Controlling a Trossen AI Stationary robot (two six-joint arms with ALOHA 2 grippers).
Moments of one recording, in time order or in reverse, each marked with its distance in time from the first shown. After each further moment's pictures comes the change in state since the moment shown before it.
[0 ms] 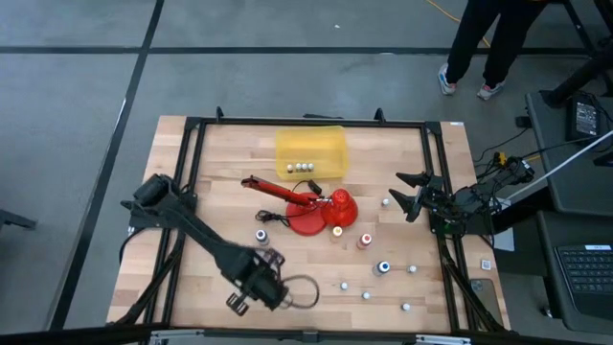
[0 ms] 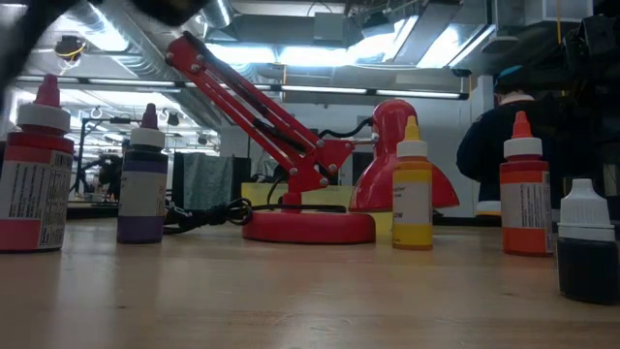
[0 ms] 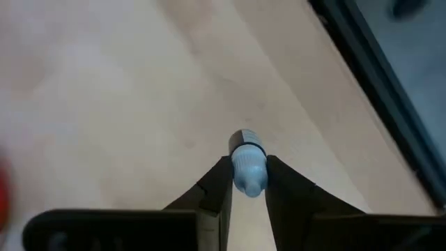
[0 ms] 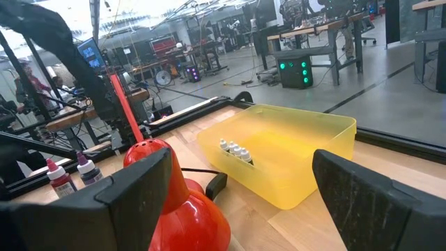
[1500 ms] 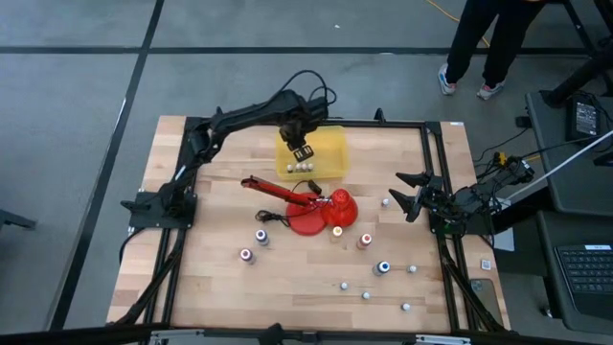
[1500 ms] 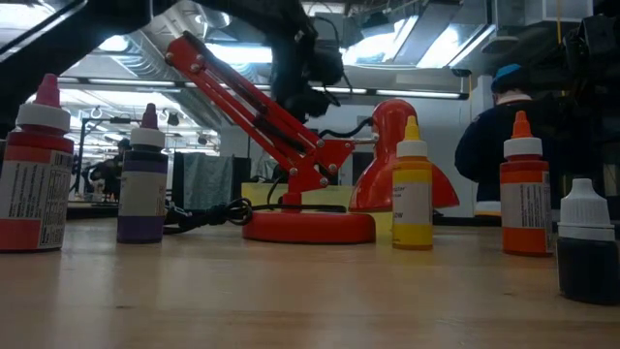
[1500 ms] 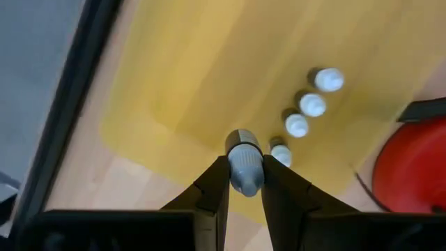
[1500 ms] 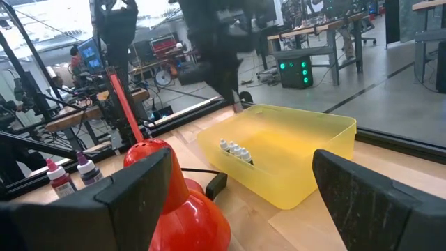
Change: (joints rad) left arm 1.071 0.309 0.576 -0.393 -0.124 -0.065; right arm 0.000 0.000 0.000 0.000 0.000 0.000
